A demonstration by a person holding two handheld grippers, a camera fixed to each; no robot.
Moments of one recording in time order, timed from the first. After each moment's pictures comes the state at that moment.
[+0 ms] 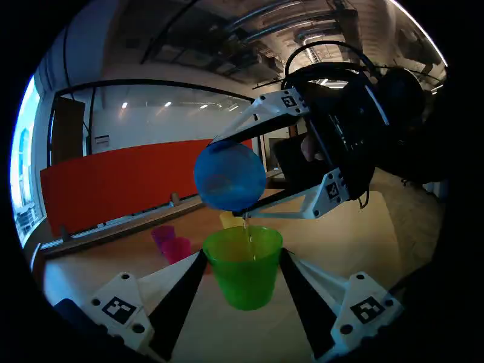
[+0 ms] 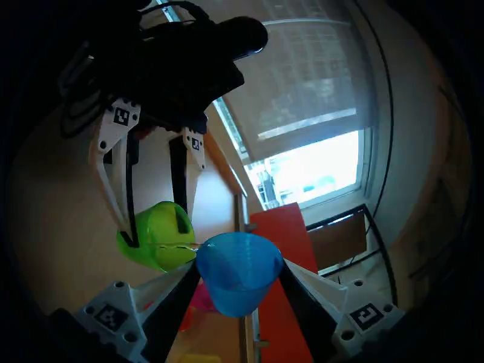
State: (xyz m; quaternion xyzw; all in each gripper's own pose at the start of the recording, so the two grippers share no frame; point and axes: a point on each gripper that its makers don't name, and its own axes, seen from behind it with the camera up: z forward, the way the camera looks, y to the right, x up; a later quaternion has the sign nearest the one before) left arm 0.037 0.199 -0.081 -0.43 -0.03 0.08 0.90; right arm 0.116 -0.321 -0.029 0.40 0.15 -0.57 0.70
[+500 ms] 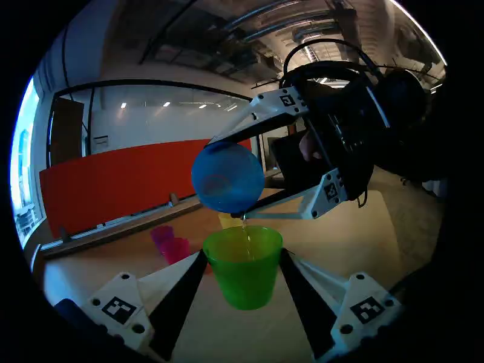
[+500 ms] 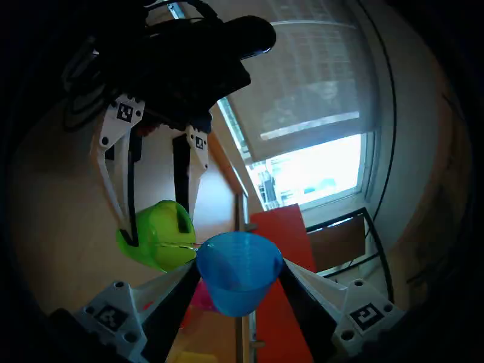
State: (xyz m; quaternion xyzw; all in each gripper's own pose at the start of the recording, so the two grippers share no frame) left arm 0.037 0.201 -0.083 -0.43 -0.03 0.08 0.90; right arm 0.116 -0.320 -0.028 0.40 0.16 -0.58 0.69
